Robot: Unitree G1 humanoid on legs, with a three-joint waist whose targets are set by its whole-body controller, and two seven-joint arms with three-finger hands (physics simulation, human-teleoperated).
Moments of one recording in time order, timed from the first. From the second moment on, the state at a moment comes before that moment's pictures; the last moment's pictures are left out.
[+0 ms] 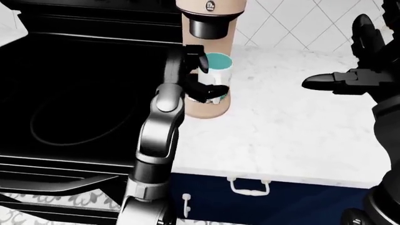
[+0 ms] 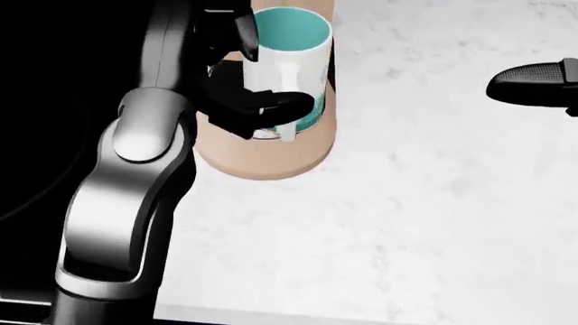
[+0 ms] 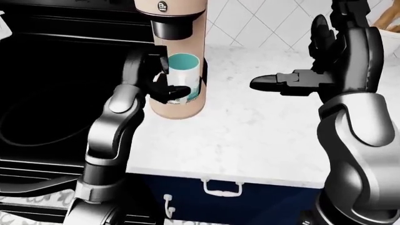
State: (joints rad) left arm -0.83 -0.04 -0.02 -0.02 0.07 0.64 0.10; right arm -0.58 -0.54 -0.41 -0.65 0.44 0.91 -0.14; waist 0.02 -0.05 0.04
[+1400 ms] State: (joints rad) left arm -0.32 -0.17 -0.25 -0.56 0.23 0.69 -0.02; right arm -0.61 -0.57 -0.42 -0.64 0.47 0.93 -0.15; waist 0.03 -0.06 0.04
